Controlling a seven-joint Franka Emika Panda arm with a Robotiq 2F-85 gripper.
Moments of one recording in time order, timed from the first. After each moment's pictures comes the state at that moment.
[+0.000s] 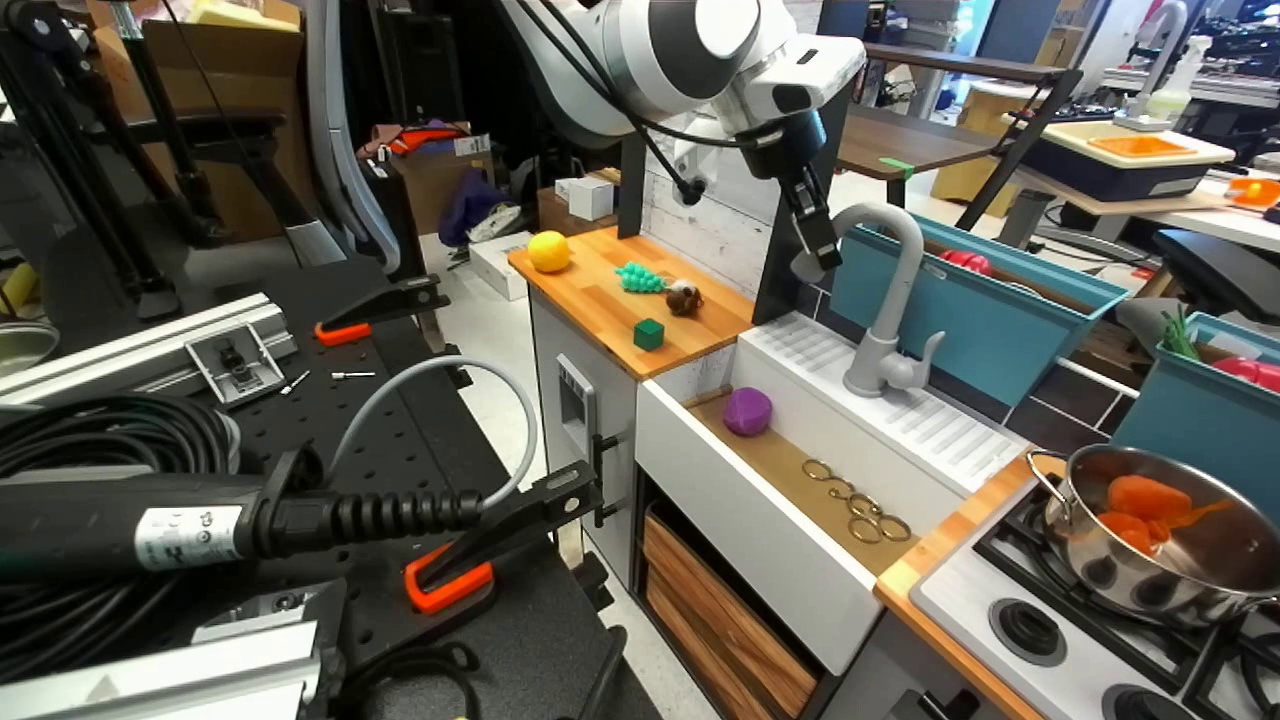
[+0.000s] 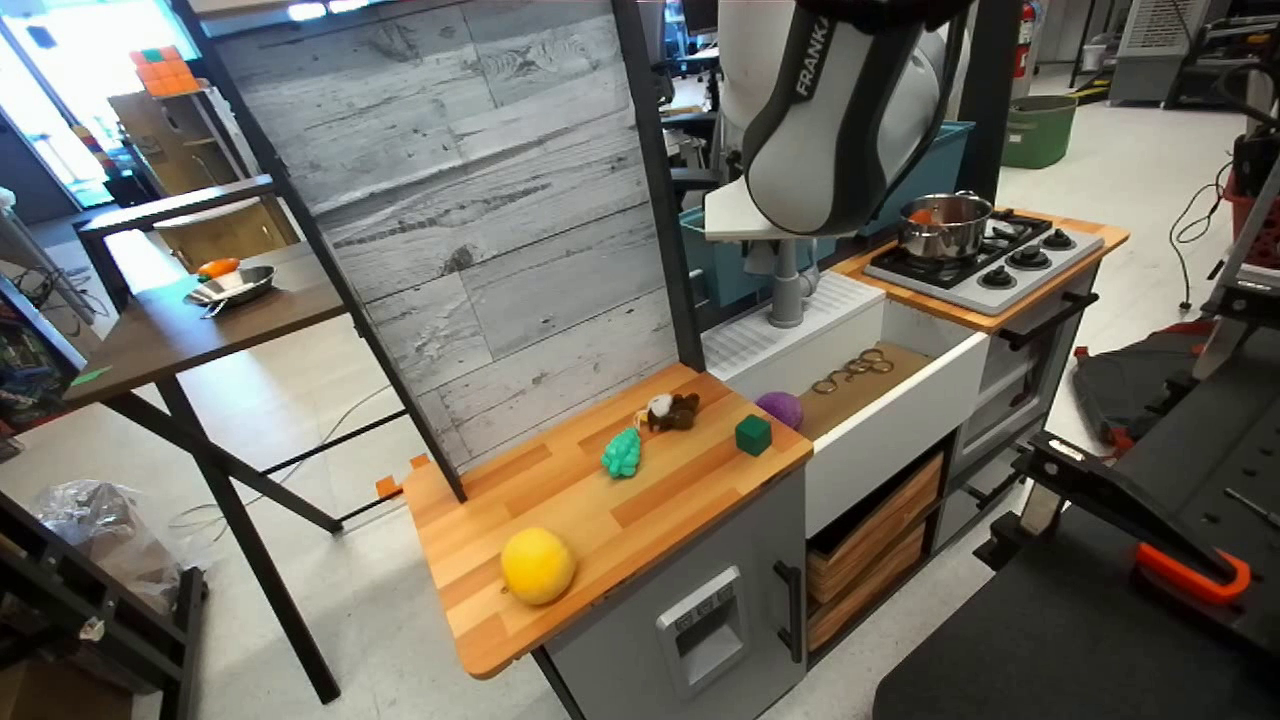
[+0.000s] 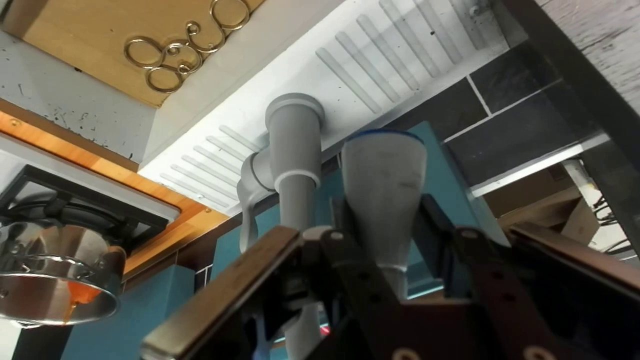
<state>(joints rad) 0.61 0.99 -0.55 -1.77 0.06 3.07 0.96</state>
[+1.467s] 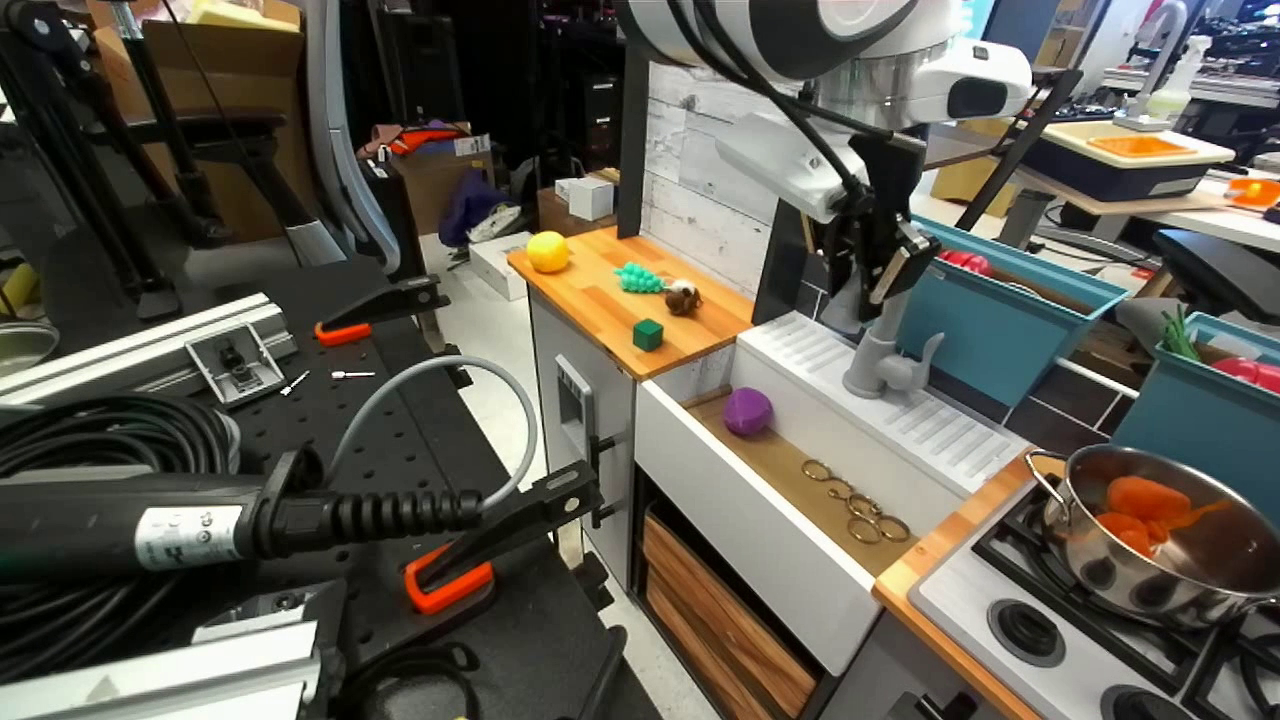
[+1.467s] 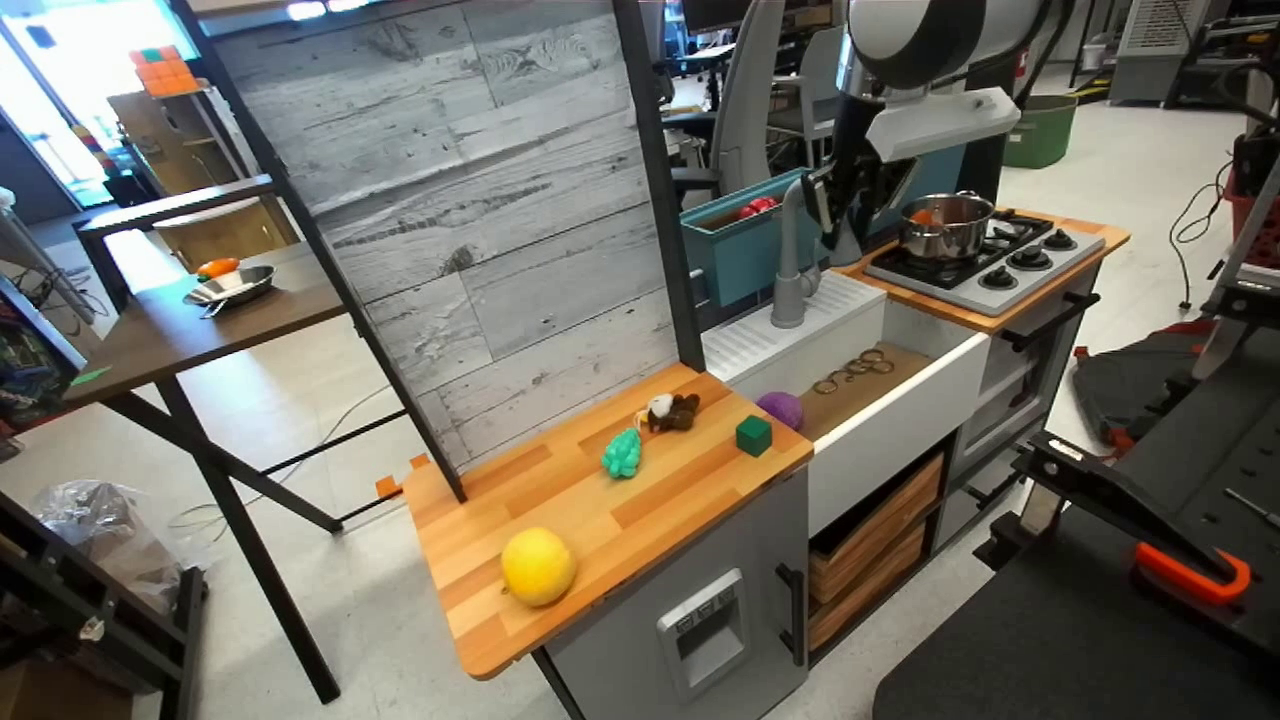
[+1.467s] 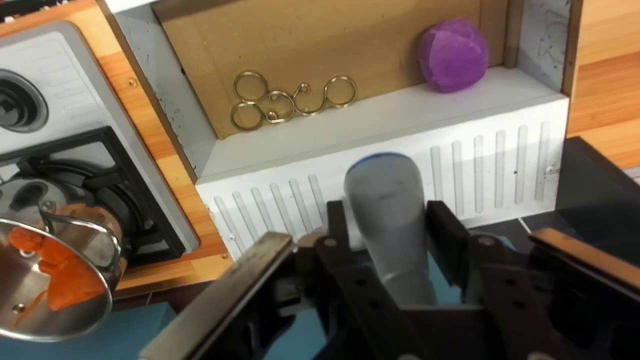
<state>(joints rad) -0.06 0.75 -0.01 -1.87 -0.05 2.87 0.16</state>
